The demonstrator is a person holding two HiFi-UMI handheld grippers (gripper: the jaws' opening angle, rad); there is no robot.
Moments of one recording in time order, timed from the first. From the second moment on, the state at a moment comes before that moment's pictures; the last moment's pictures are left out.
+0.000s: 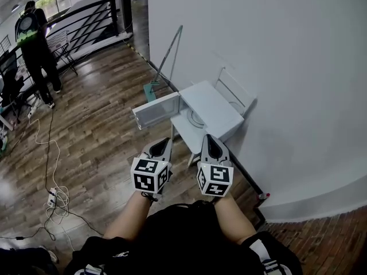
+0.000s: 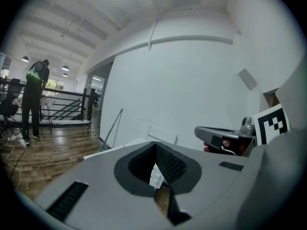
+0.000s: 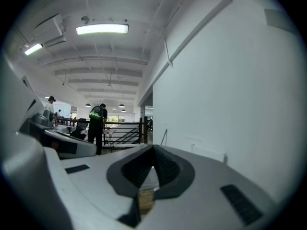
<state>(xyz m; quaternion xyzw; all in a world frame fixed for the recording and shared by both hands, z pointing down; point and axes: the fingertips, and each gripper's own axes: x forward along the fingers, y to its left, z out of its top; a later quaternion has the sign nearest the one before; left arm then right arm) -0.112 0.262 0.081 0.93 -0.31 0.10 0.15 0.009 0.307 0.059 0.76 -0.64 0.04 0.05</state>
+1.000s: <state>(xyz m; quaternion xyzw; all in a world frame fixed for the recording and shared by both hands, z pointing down) -0.029 0.122 0.111 0.92 -0.34 0.11 0.17 0.114 0.156 0.083 0.75 -0.66 0.05 0.06</state>
